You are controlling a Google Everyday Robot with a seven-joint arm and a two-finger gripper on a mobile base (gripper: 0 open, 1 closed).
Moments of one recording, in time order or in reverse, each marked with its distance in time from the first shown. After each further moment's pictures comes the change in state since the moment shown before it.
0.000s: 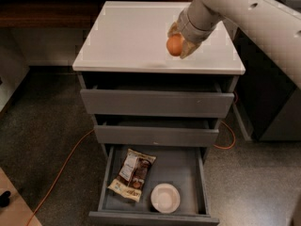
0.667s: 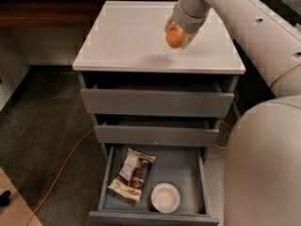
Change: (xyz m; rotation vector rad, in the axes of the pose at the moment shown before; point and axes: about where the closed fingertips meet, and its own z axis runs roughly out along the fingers) arm 0.034 -0.035 0.035 -0.077 0.013 -0.240
